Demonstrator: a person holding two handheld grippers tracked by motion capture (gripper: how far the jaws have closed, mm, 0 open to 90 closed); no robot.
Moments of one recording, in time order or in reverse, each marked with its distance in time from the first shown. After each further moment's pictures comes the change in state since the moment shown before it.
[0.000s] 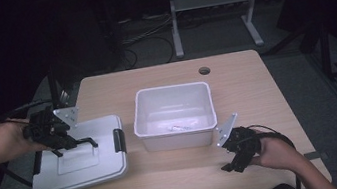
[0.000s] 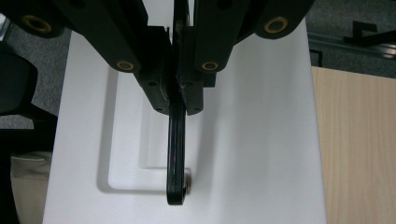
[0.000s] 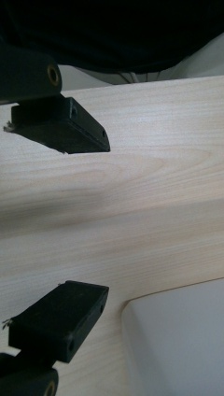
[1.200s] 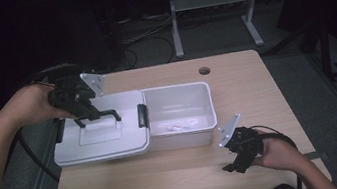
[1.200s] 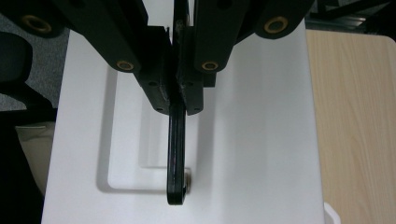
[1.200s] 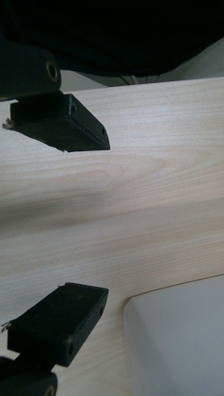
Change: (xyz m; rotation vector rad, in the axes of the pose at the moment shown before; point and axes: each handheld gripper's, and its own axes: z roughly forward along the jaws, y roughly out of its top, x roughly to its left) left arm 0.028 0.083 -0.039 -0.039 0.021 0.100; right arm 0.002 -0.003 -0.004 -0.014 -0.018 -0.010
